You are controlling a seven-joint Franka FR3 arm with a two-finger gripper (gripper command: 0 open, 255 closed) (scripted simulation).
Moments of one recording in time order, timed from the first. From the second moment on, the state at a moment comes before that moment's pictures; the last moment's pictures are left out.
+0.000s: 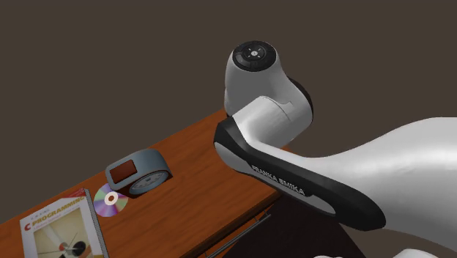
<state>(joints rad) 0.01 -0.15 -0.13 -2.36 -0.09 2.33 -0.20</state>
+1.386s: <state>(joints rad) 0.02 -0.25 -0.12 -2.16 -0.09 2.04 -0.21</state>
